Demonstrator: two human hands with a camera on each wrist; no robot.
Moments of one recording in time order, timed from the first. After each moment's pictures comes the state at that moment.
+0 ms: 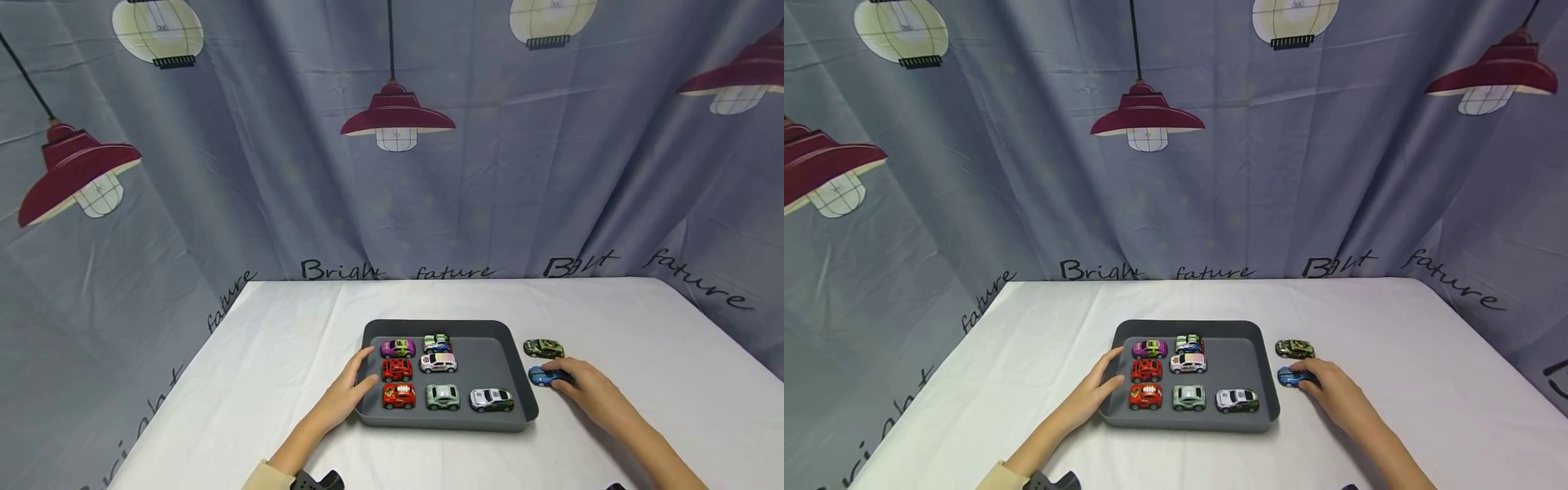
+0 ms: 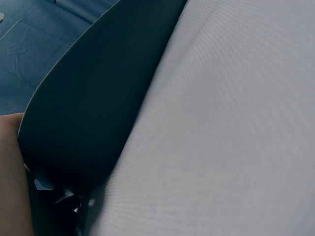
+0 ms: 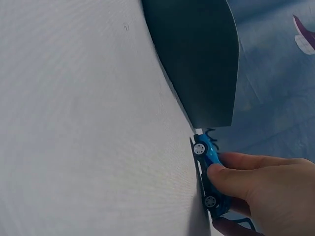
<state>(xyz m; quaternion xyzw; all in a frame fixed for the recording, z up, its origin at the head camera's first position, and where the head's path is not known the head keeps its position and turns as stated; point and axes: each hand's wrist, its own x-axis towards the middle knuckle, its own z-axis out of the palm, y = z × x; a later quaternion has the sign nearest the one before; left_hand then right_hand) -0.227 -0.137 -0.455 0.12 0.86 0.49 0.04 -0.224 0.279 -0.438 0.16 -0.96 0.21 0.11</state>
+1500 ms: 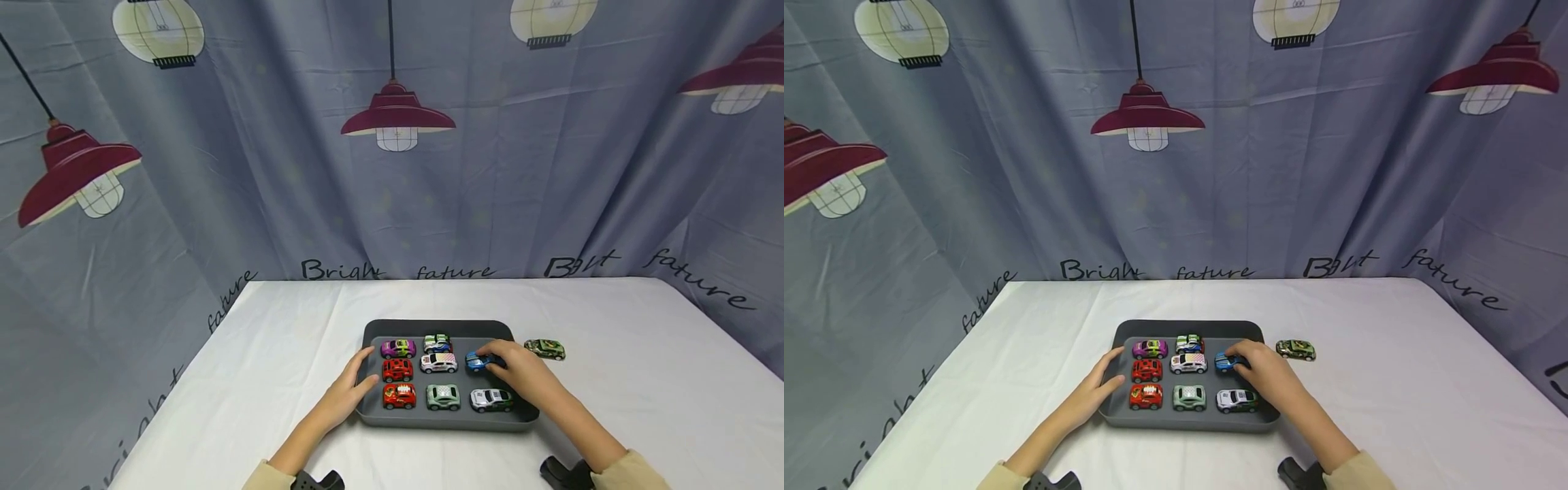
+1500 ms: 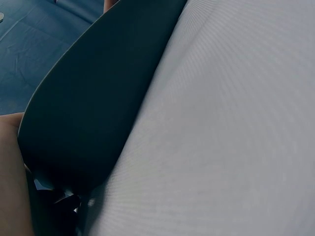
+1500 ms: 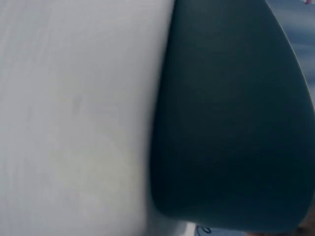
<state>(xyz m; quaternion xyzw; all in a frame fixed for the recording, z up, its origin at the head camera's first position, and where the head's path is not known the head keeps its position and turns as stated) -0.227 -0.137 -0.454 0.12 0.86 0.50 0.04 -0.241 0.182 -0.408 0.21 -0.96 0.18 0.10</state>
